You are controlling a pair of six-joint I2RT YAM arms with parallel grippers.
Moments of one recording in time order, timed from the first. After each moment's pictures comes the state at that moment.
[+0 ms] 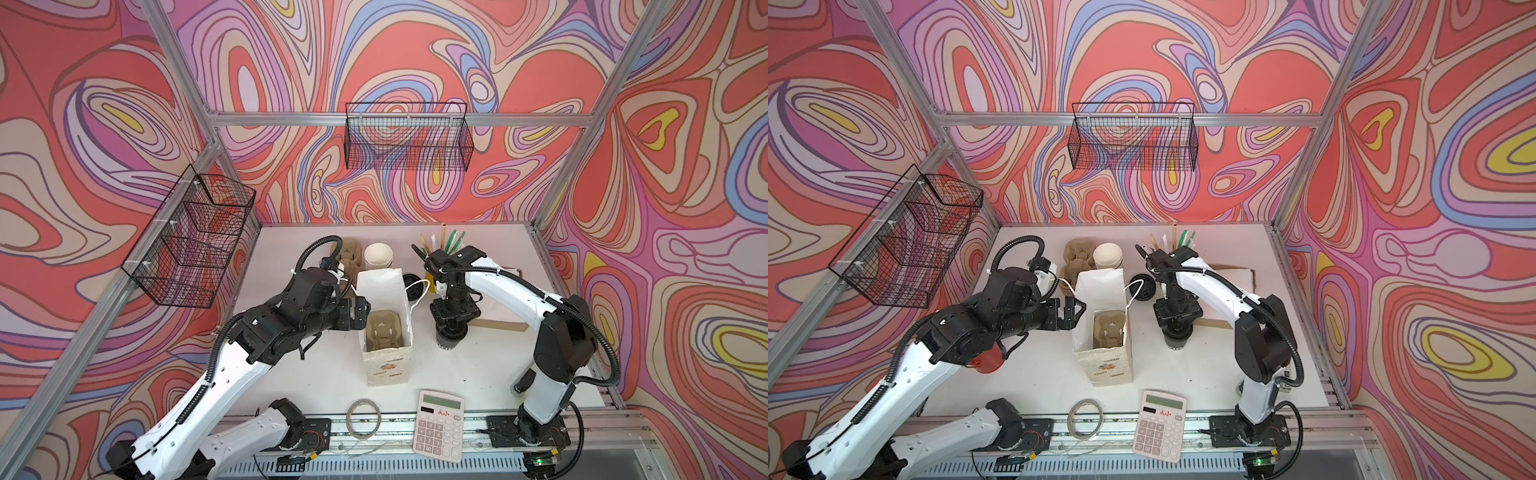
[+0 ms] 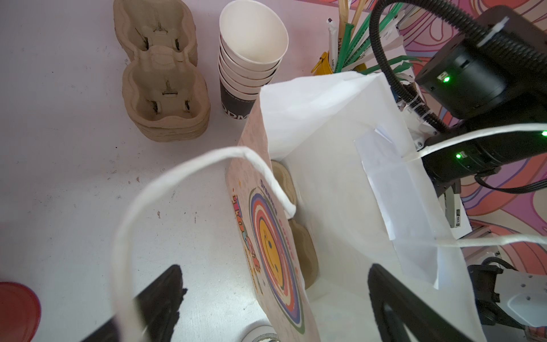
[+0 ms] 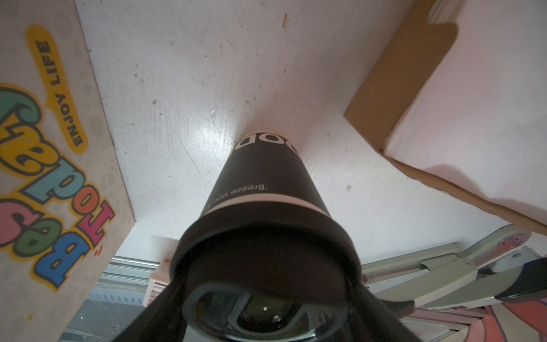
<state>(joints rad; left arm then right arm) -0.66 0.98 1.23 -1.01 -0.05 -0.56 0.58 1.80 1.54 -1.40 -0.04 0.31</state>
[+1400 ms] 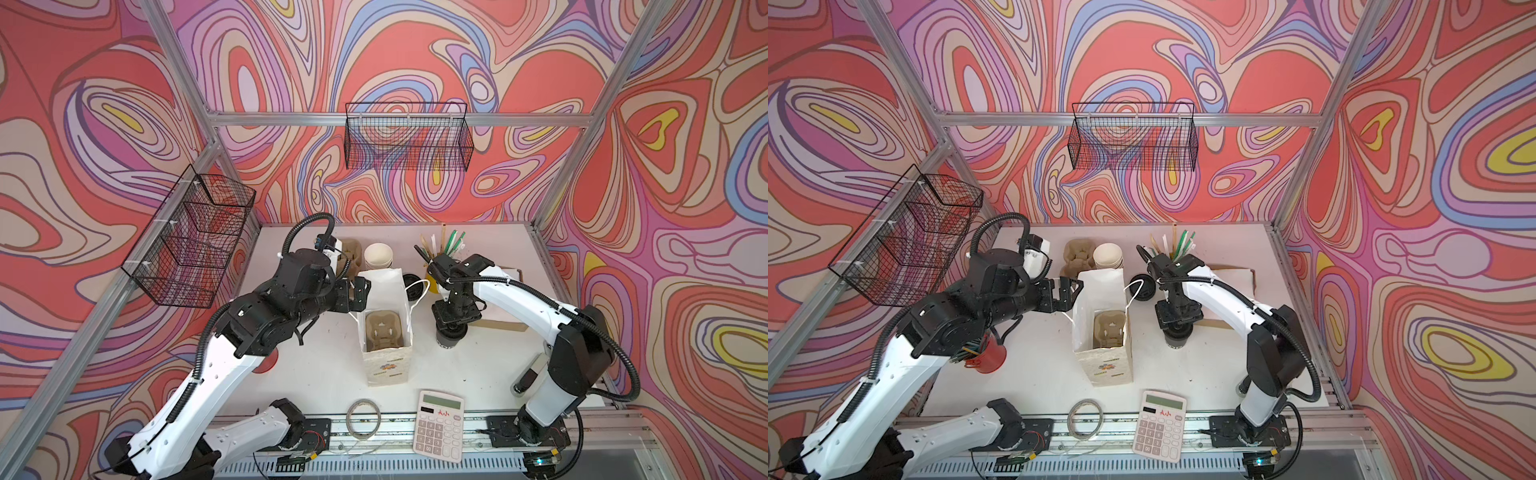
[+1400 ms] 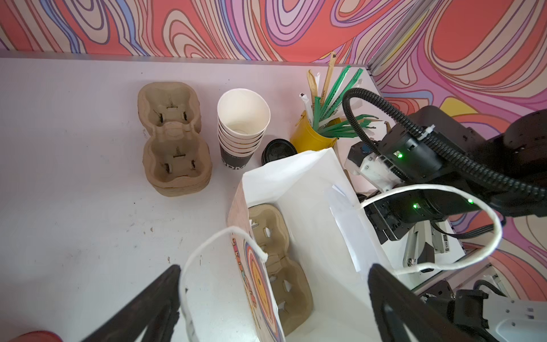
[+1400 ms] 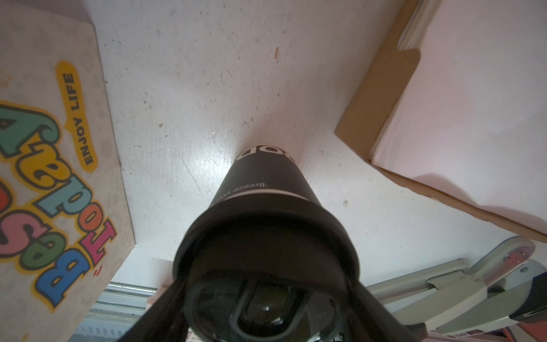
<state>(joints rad) -0.65 1.08 1.46 -1.02 -0.10 -0.45 0.61 1.70 1.43 -1.28 0.01 0.36</state>
